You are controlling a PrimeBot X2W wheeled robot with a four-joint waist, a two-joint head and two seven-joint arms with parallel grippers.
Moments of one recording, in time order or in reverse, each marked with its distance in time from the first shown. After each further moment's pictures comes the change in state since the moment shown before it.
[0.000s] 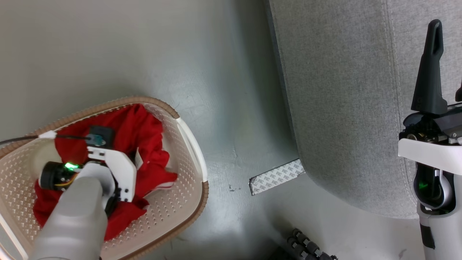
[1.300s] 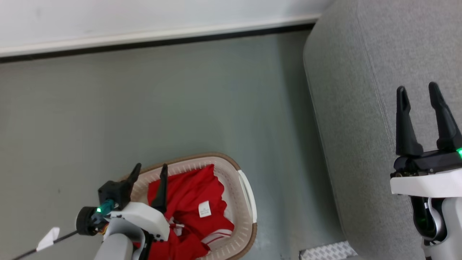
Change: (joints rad) left arm 0.518 -0.153 0.185 -0.699 -0.059 0.038 -0.229; right arm 0.145 -0.098 0.035 0.178 -0.031 0.000 0.000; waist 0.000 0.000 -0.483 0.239
